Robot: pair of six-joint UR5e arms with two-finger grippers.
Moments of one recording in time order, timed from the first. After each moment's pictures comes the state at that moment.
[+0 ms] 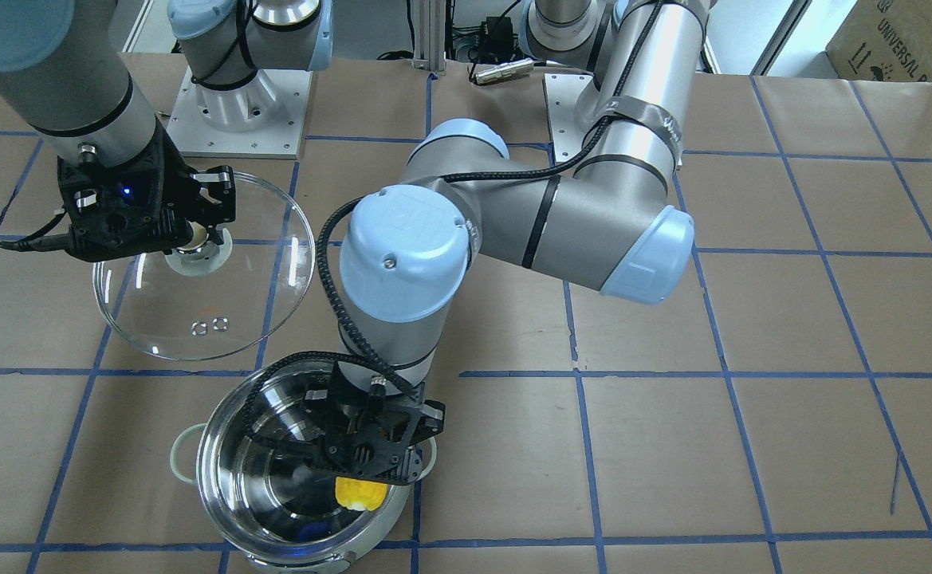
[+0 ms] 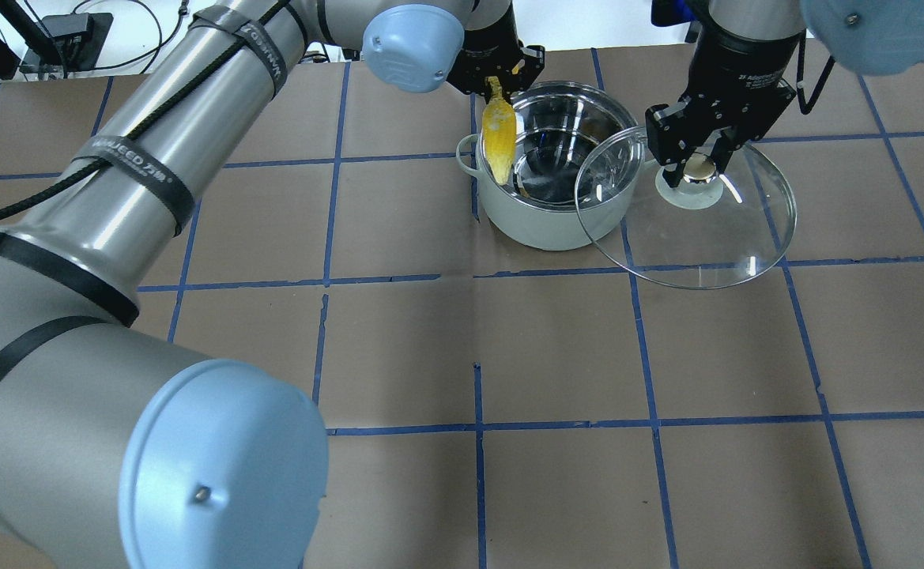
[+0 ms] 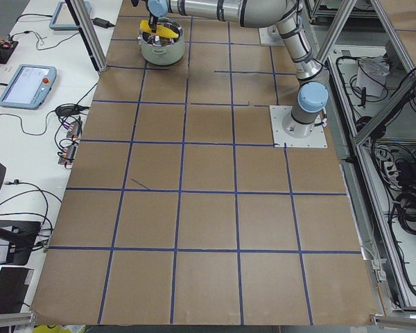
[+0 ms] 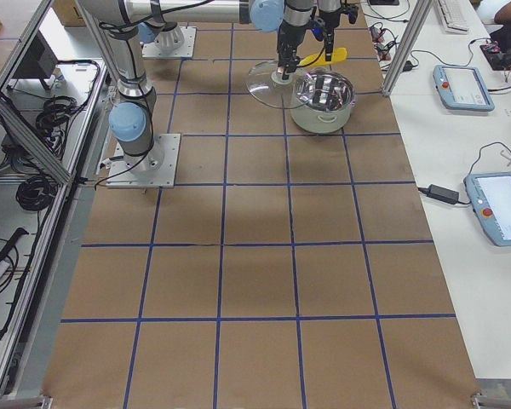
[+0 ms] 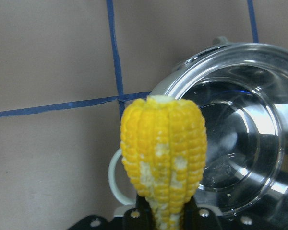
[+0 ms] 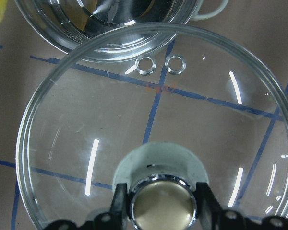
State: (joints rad) left arm -1.93 -2.30 -0.91 -1.30 1.48 -0.27; right arm 1.58 -1.43 1.44 -1.47 -1.59 -0.25
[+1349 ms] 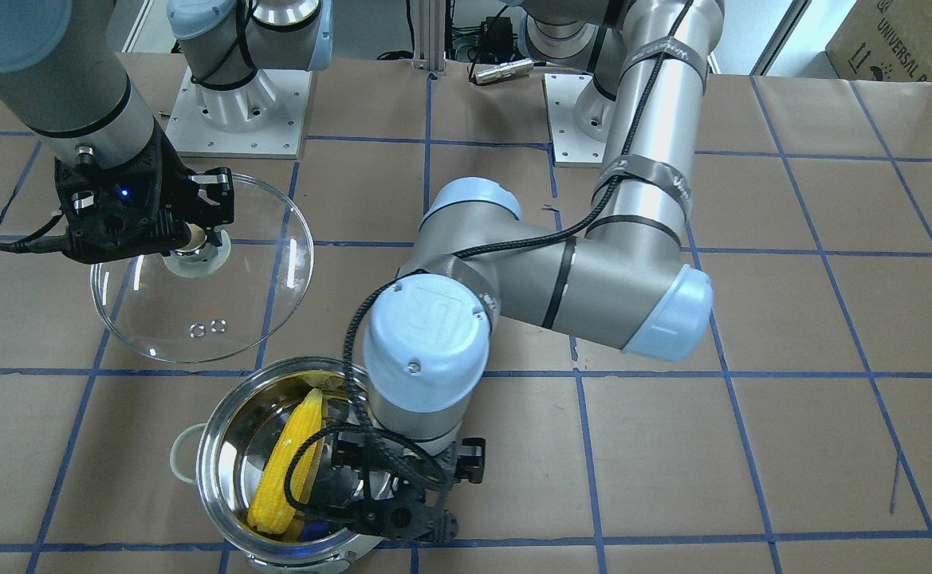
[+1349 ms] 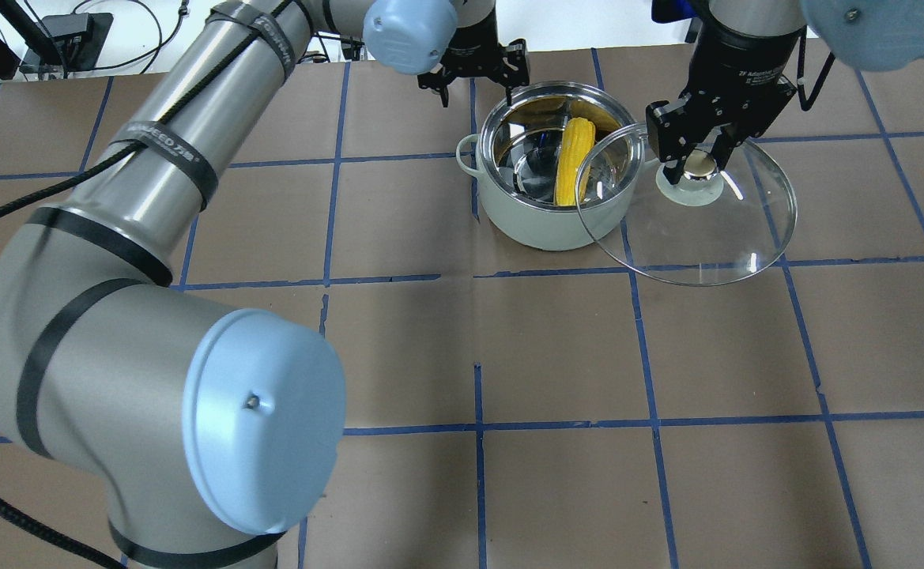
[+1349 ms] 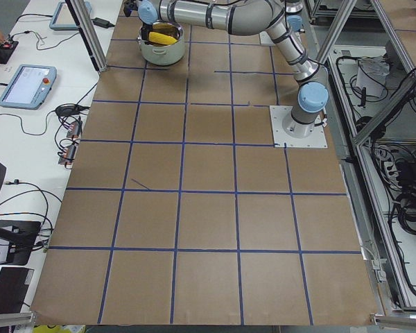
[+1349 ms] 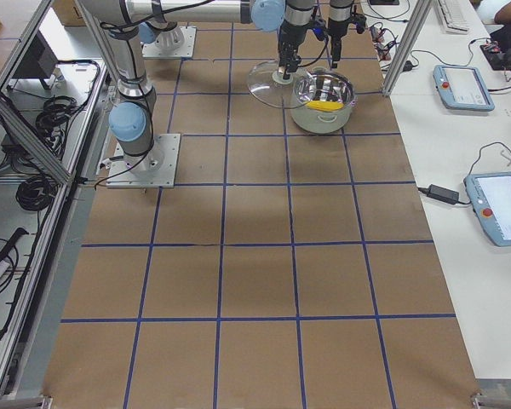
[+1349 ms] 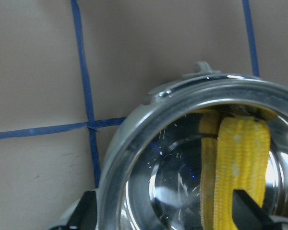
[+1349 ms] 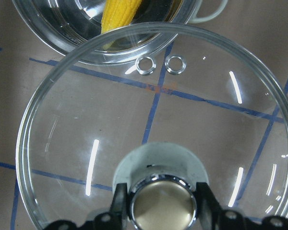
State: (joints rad) left arm -1.85 -2.34 -0.87 -1.41 1.52 -0.18; right arm 1.58 -1.42 1.43 -1.47 -1.59 -0.25
